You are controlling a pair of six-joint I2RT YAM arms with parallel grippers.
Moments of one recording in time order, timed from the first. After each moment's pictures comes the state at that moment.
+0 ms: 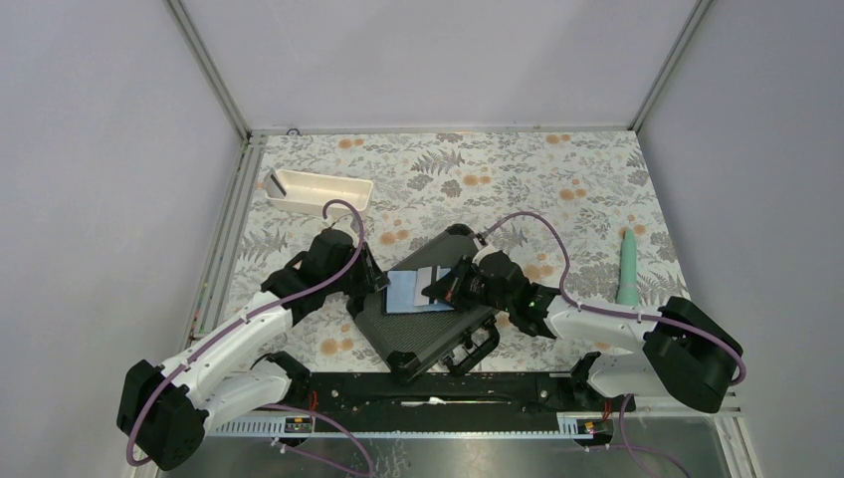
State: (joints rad) left arm -0.60 0.96 0.64 -0.42 0.08 -0.74; right arm 0.91 1.28 0.50 0.33 -0.10 1.28
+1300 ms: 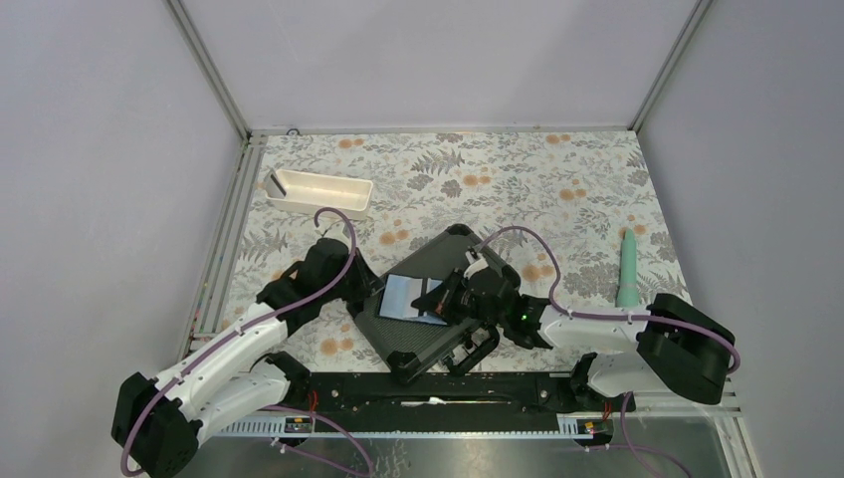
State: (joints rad) left arm -0.61 0.89 0.58 -0.40 0.03 -0.81; right arm 1.03 1.32 0.49 0.41 -0.01 1.40
